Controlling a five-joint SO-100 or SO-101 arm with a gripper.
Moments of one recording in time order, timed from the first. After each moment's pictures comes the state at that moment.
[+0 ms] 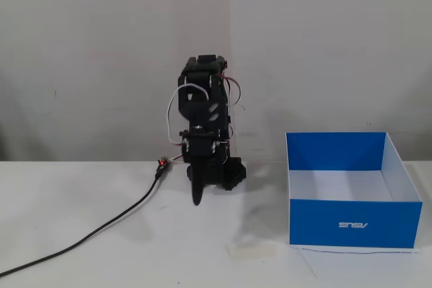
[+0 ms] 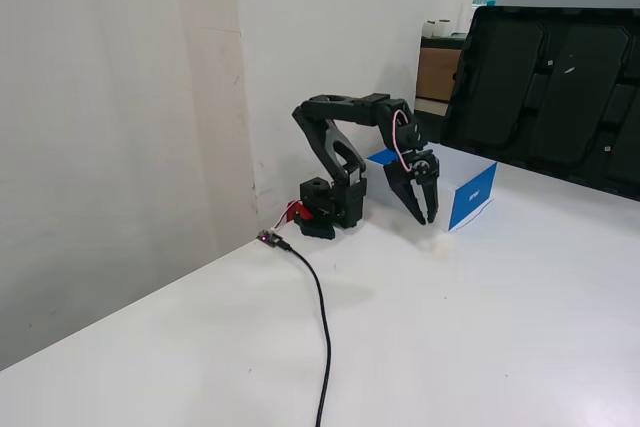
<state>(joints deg) -4.7 130.8 128.1 68.1 1.6</state>
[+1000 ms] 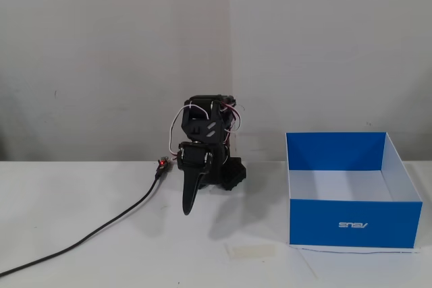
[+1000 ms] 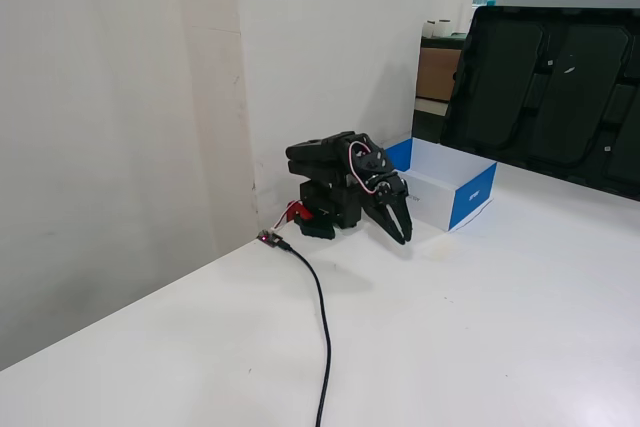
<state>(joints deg) 1.1 183.3 167.2 64.4 2.7</state>
